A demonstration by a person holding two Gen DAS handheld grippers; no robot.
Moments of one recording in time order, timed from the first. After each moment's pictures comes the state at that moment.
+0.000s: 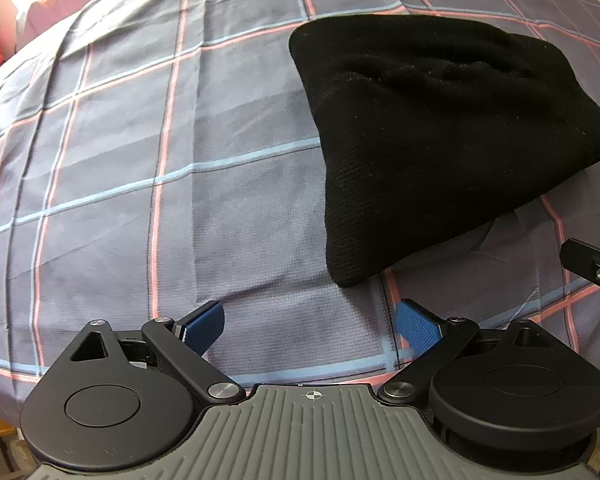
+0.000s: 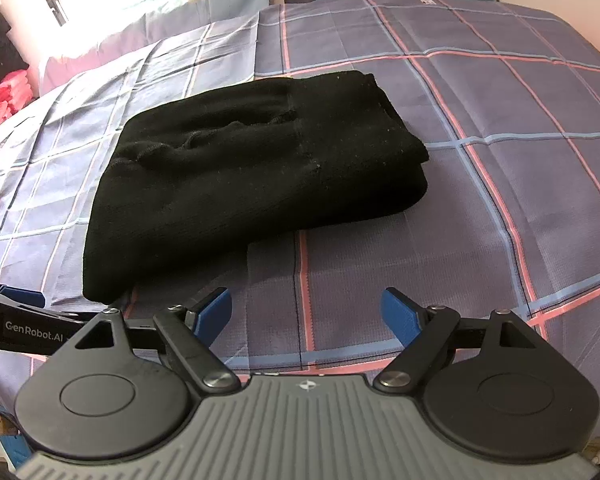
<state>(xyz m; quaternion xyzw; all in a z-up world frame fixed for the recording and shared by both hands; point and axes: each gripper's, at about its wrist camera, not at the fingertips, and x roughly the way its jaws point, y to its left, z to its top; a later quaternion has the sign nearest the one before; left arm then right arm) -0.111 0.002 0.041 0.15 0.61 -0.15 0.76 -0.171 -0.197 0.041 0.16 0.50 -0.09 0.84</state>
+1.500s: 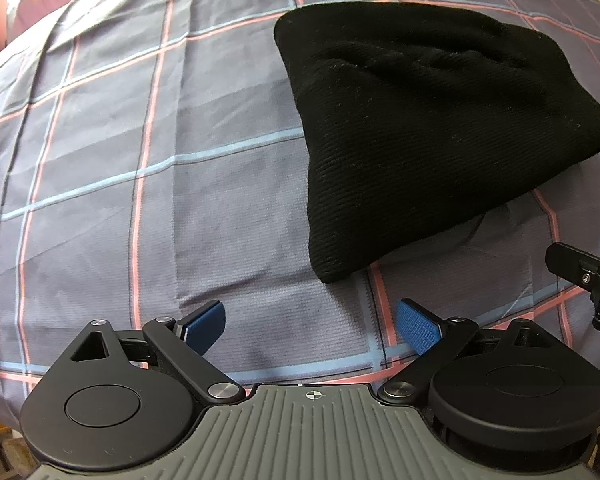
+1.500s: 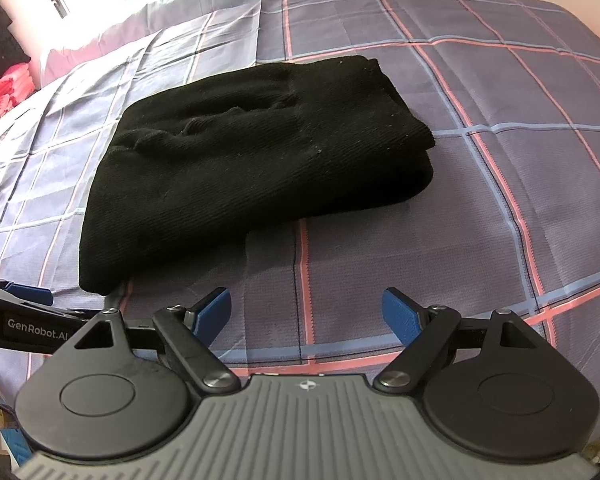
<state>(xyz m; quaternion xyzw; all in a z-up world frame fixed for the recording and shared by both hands) -0.111 0.001 0.035 0.15 0.62 -0.16 0.75 -0.170 -0.196 0.033 0.16 0.51 -0.08 0.84</state>
